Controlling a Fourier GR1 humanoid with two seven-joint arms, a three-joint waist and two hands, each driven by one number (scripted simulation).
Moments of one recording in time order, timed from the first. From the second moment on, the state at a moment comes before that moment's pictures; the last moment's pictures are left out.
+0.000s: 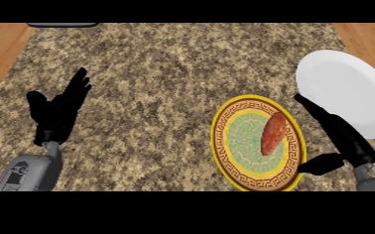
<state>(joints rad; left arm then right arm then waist) -0.18 0.36 -0.08 -1.38 0.21 0.13 0.14 -0.08 -0.62 0.27 -1.42 0.29 0.03 -0.03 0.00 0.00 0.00</state>
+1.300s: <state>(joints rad) -0.15 0.26 0.03 -1.43 0.09 0.04 0.18 -0.26 -0.38 0.22 -1.19 0.68 0.23 0.08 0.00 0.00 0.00</state>
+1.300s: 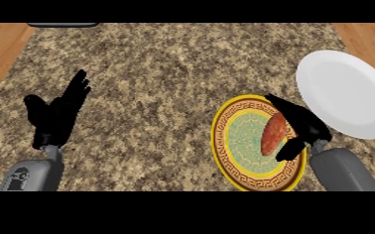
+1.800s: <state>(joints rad) -0.16 0.24 0.04 -1.43 0.06 0.04 0.18 -0.27 -0.35 0.23 -1.18 0.74 0.27 -0.02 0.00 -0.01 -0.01</state>
